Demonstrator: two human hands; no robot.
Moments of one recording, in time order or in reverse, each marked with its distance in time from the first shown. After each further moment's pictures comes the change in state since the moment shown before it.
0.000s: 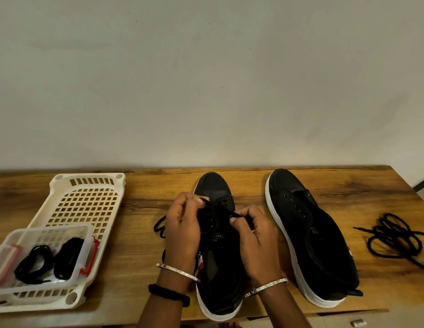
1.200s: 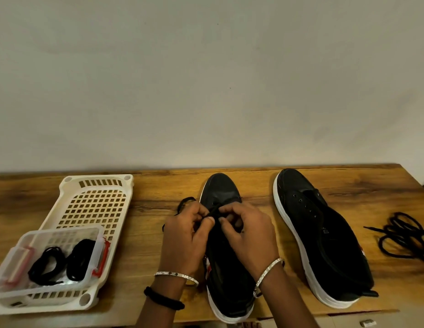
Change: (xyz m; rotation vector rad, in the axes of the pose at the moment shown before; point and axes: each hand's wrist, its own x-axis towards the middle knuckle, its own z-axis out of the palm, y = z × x) left_hand 0.008 -0.014 -0.036 0.497 -0.175 0.443; right_hand 0.013 -0.007 0.019 -0.497 -0.110 -0.250
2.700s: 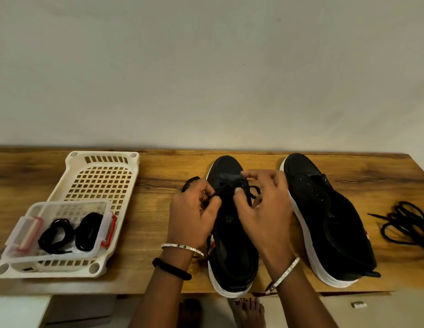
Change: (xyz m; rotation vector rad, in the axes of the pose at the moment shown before) left_hand 0.000 -0.004 0.001 0.033 0.036 0.048; right_hand -0.003 -0.012 -0.010 0.055 0.237 0.081
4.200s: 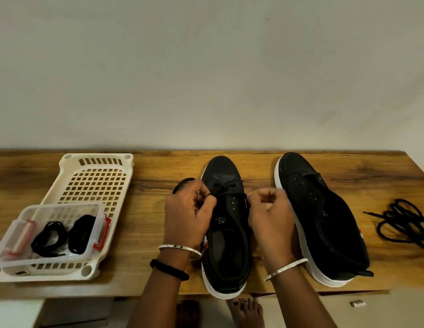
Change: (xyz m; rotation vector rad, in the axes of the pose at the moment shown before) left_hand 0.002 0.004 0.009 0.003 0.042 -0.027; right_hand -0.003 0.026 0.000 0.261 0.029 0.550
